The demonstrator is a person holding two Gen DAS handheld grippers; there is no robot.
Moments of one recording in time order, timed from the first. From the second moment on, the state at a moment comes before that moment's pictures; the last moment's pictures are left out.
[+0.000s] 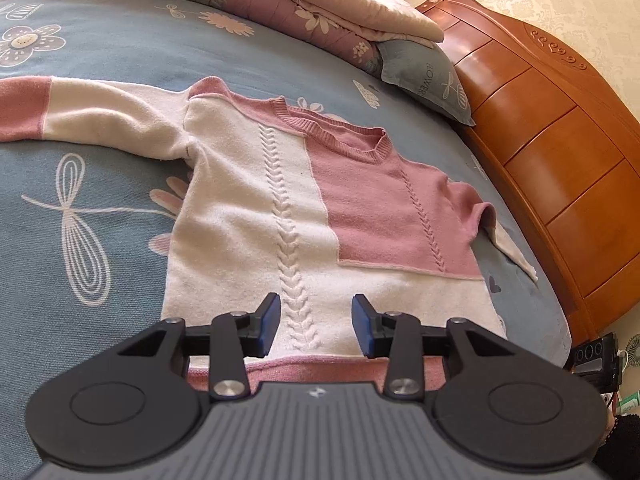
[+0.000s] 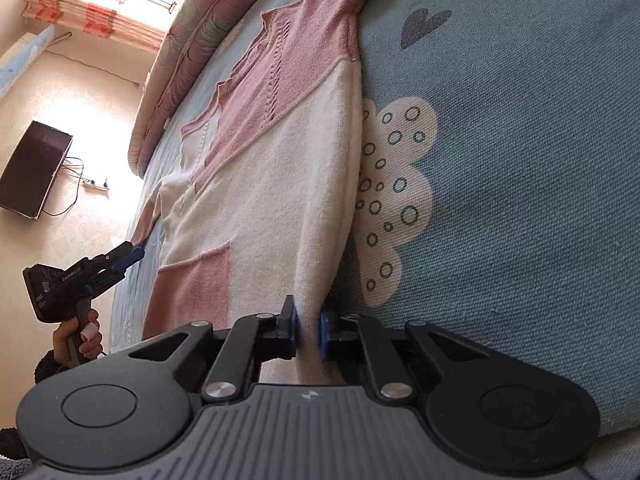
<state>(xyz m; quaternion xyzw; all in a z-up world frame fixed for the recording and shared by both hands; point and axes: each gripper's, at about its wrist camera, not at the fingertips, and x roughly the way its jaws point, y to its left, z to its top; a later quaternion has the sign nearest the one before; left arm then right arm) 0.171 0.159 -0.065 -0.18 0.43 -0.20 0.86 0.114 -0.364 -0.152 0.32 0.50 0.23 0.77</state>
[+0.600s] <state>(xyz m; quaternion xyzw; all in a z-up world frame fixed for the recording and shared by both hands) 0.138 0.134 -0.057 -0.11 0.45 -0.22 0.86 0.103 -0.342 -0.088 0.11 0.47 0.21 0.85</state>
